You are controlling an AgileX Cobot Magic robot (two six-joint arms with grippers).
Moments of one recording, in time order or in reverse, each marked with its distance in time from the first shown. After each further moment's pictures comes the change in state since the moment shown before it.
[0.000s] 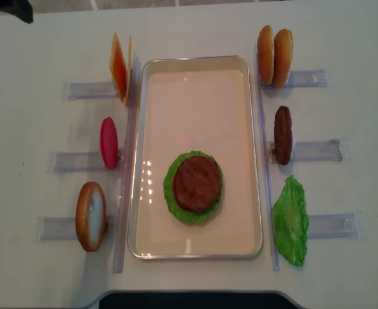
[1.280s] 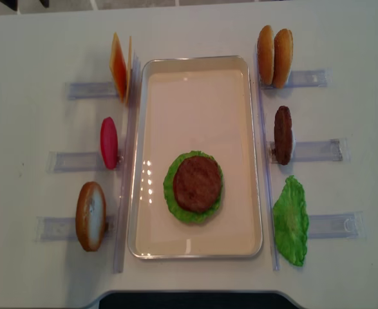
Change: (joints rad) left arm -0.069 0.427 -0.403 0.216 0.041 -0.074; right arm 0.000 0.000 0.000 0.000 0.000 0.000
